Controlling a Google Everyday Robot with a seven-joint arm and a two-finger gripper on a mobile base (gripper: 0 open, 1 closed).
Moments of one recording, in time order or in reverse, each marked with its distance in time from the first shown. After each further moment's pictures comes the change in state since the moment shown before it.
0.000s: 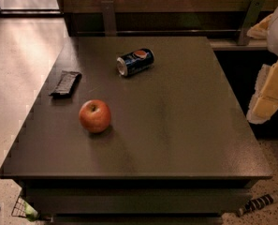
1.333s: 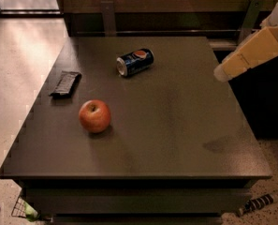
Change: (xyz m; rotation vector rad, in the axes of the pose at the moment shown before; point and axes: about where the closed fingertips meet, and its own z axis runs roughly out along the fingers) arm -0.025 -0.046 -0.002 0.022 -0.308 0.511
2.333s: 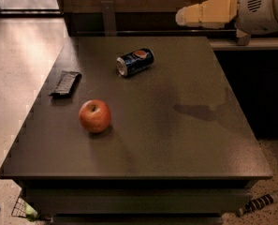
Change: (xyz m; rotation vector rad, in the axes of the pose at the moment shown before) arm -0.073 -0.040 0.045 -0.008 -0.343 0.581
